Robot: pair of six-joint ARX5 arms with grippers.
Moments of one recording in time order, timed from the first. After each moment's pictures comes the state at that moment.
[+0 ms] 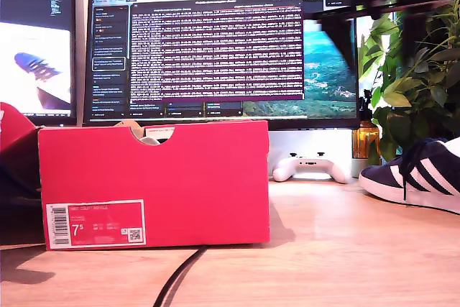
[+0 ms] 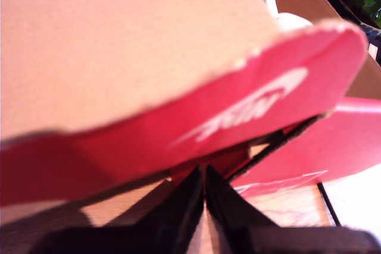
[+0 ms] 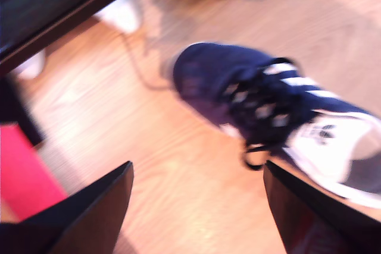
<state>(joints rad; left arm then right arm) -0.25 1.21 0.04 0.74 0.38 -0.44 0.31 1.92 2.01 -1.36 0.31 0.97</state>
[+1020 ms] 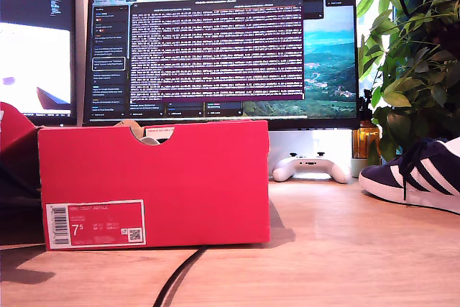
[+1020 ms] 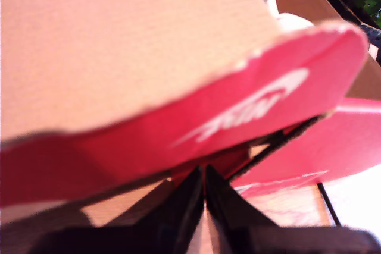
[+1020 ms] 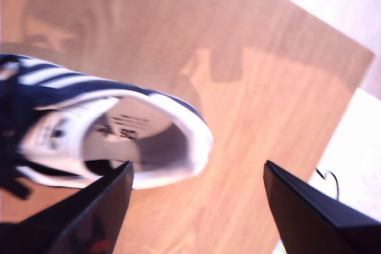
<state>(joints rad) -0.25 1.21 0.04 0.74 0.38 -0.44 0.14 1.58 1.43 -1.37 0.37 1.15</state>
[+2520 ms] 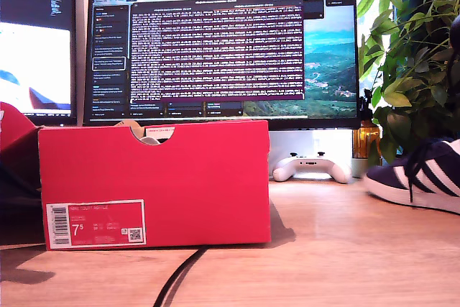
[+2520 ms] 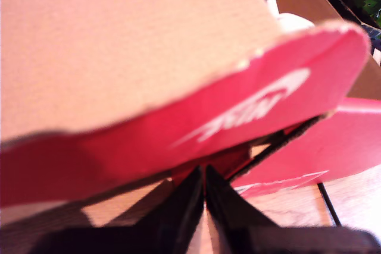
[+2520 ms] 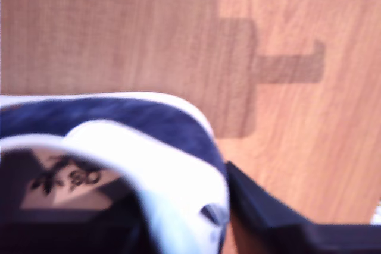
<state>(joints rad) -0.25 1.21 0.04 0.74 0.38 -0.44 -0.01 1.58 1.04 -0.99 0.16 1.26</state>
